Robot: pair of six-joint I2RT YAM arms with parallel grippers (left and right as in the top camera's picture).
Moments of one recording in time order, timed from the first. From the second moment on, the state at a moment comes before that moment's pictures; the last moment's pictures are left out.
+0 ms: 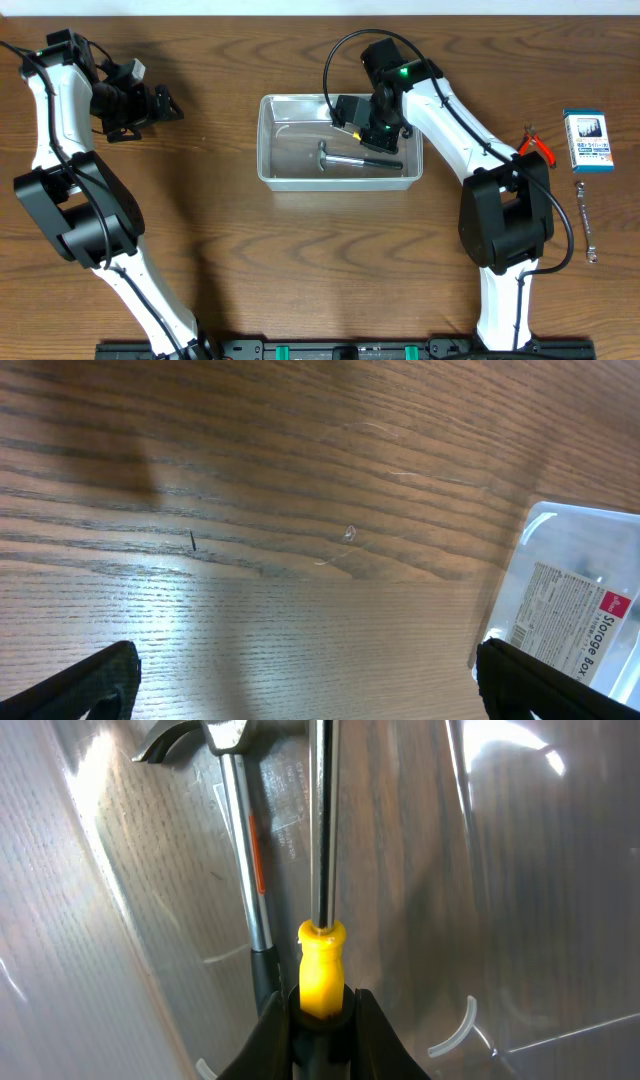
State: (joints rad) left arm 0.37 2.22 1.98 -1.27 0.42 0.16; right arm 0.40 2.16 1.79 -1.03 -0.16 -0.88
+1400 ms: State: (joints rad) left arm 0.37 2.22 1.98 -1.27 0.42 0.16; right arm 0.40 2.22 2.24 -1.34 -0.15 -0.69
